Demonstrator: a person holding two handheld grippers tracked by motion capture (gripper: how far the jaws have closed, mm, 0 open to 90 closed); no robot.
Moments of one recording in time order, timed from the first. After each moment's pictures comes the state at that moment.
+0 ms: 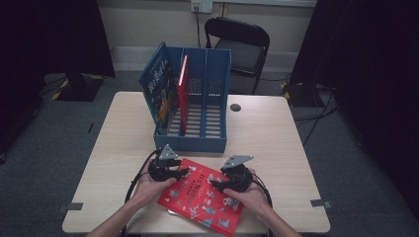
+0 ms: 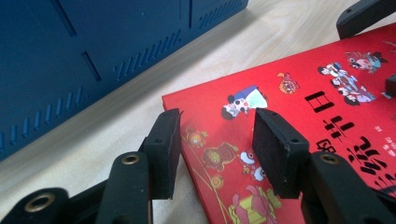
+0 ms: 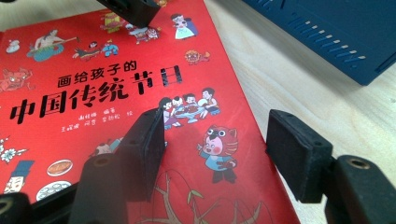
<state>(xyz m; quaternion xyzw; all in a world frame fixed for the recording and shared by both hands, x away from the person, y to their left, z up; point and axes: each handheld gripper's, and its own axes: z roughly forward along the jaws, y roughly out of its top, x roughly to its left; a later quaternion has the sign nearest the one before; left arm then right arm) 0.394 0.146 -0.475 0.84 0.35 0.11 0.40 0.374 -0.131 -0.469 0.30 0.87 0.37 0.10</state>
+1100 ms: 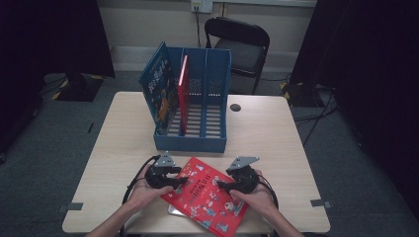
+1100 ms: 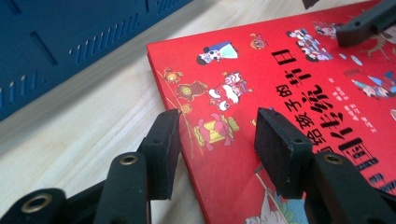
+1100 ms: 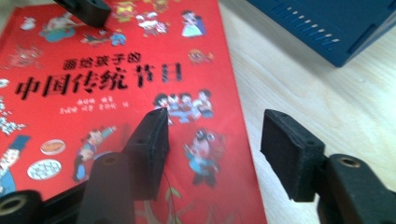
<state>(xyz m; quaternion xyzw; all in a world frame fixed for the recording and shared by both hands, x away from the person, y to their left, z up) 0.380 0.146 -0.479 0.86 0.30 0.08 0.41 0.369 -0.147 -0.465 0.31 0.87 0.36 0.11</state>
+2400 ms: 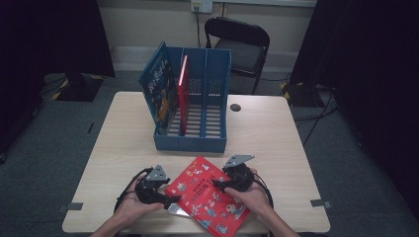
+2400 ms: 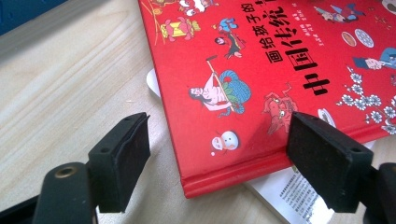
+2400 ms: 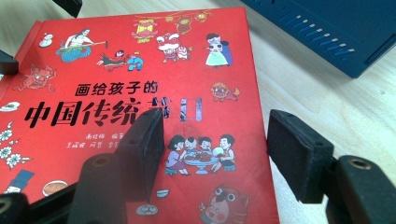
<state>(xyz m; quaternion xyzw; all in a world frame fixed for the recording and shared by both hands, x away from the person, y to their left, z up) 0.338 0.169 -0.480 0.87 0.30 0.06 0.38 0.374 -0.135 -0.467 0.31 0.87 0.36 0.10</state>
